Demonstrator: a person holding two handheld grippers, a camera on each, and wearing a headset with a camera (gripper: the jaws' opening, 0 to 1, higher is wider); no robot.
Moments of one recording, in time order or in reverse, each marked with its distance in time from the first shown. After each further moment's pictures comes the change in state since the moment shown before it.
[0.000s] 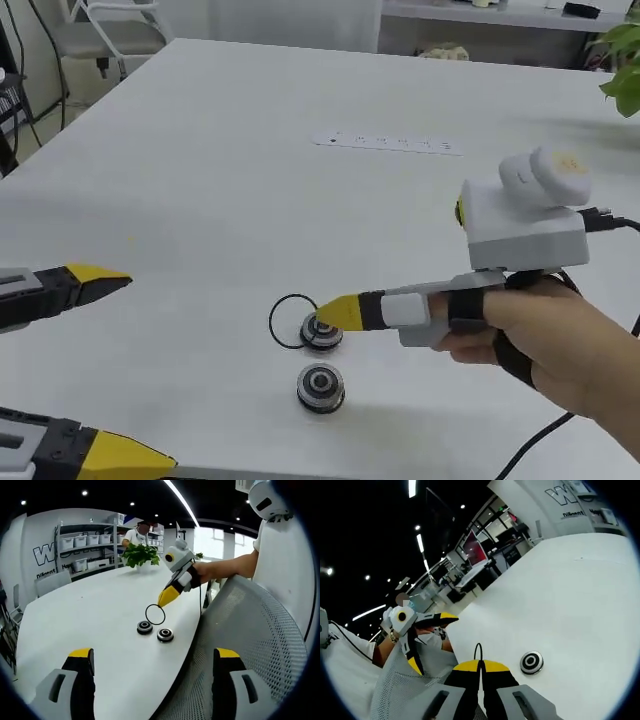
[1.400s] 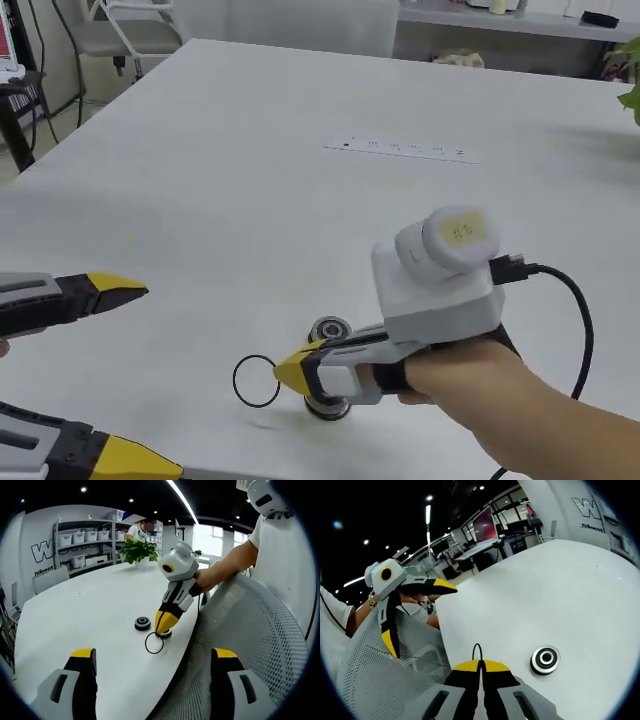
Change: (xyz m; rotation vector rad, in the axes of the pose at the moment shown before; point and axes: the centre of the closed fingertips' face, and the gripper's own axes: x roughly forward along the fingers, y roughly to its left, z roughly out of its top) left arm 0.002 -0.004 -0.005 -0.006 0.030 -0.021; right arm 0.051 -0.014 -0.044 -0.195 0.166 -0.100
